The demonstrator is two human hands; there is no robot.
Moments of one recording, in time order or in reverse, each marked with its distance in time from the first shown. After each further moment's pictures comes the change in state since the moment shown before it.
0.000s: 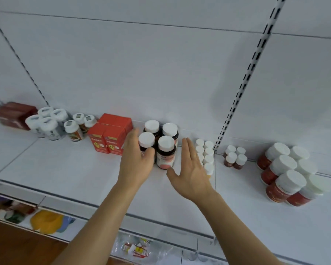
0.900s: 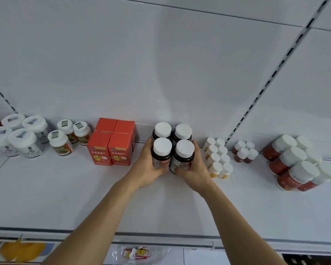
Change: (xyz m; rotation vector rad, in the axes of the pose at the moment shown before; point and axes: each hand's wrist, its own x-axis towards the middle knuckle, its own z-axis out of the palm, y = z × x) left_hand 0.067 -0.095 0.000 -0.254 -0.681 0.002; right_hand 0.047 -0.008 0.059 0.581 0.098 0.328
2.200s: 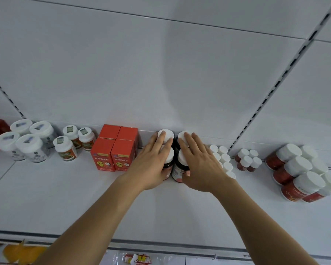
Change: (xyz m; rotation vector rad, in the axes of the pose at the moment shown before) left_hand 0.013 0.026 -0.013 0.969 -0.092 0.200; right_hand 0.019 -0.042 -0.025 -1.204 -0.212 -0.343
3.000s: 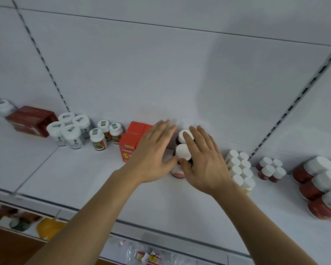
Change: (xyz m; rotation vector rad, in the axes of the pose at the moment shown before) left_hand -0.048 -0.006 -0.051 -0.105 0.340 -0.017; right_hand 0.002 -0.047 -0.007 0.160 0.438 -0.165
